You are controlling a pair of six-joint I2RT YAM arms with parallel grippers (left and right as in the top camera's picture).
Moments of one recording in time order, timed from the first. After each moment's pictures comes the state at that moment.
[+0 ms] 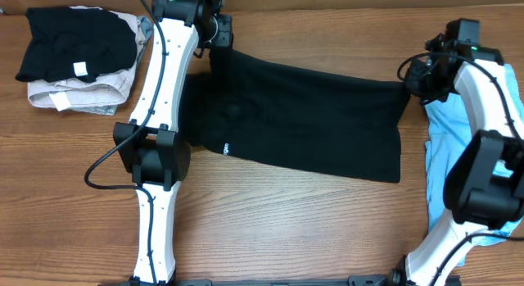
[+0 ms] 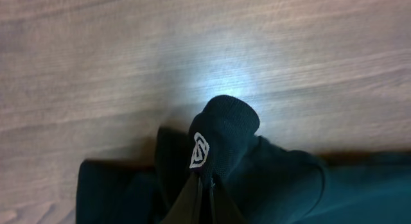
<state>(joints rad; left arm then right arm) -0.19 2.46 2.61 -1.24 0.05 -0.12 -0.22 2.03 1.67 -0.90 -0.20 0.16</state>
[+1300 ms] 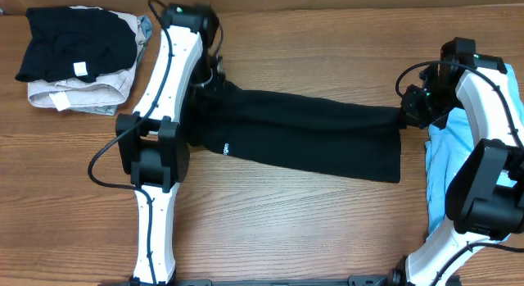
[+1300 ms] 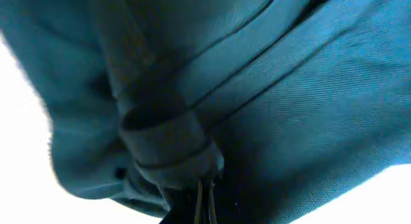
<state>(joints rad) -0.20 2.44 2.34 -1.68 0.03 -0.05 -0.22 1.97 1.58 -1.16 -0.23 0.17</state>
